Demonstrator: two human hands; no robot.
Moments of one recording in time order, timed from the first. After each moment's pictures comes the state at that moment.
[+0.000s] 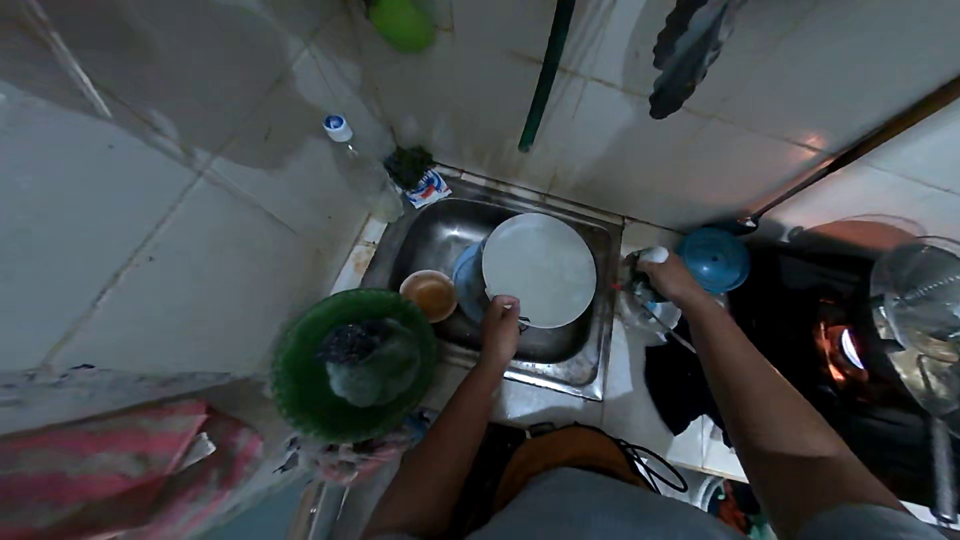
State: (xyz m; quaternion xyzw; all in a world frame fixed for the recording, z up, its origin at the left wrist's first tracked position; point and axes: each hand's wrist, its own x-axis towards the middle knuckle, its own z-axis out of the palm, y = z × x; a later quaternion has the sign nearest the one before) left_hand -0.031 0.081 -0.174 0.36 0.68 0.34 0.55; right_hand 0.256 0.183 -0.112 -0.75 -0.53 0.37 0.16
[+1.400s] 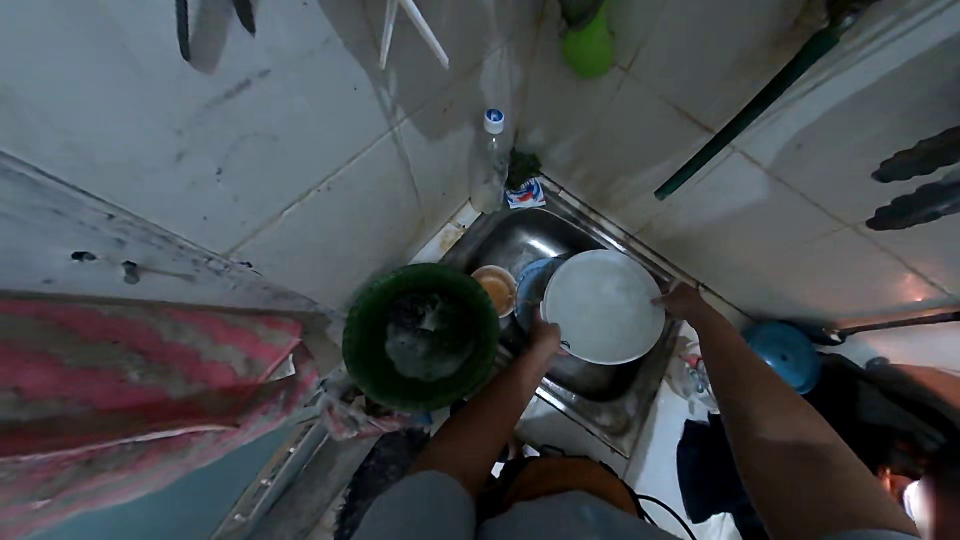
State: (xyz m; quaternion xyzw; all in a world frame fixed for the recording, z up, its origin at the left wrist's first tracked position) left_hand -0.047 0.115 -0.208 0.09 0.65 0.37 0.65; right_hand 0.175 0.282 -0.155 -0.72 -0.60 0.33 -0.10
